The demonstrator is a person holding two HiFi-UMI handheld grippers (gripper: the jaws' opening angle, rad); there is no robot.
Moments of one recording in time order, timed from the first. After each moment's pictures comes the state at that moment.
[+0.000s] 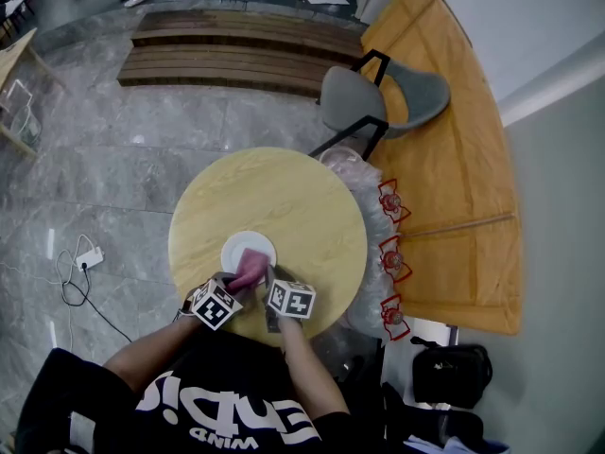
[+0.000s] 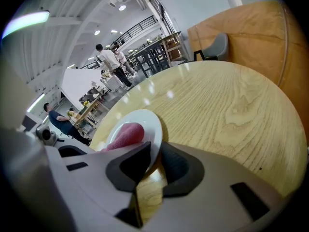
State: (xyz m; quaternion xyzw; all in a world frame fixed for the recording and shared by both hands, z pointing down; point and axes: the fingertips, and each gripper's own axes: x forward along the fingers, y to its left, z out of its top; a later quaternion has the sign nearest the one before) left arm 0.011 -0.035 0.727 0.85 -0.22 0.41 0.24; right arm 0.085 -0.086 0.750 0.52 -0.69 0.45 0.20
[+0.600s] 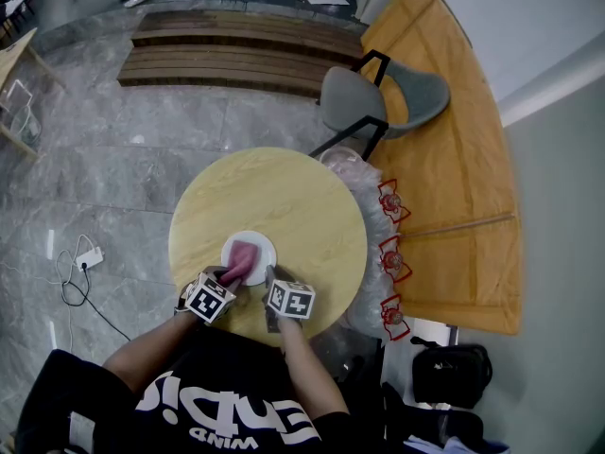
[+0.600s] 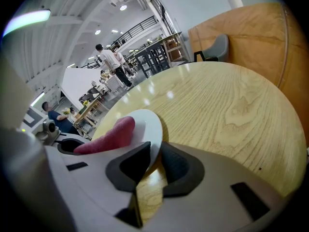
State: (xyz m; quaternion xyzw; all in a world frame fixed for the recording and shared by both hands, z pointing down) left arm -0.014 -0.058 0.727 0.83 -0.27 0.40 0.27; right arm 0.082 -0.086 0.749 0.52 -0.69 0.45 0.20
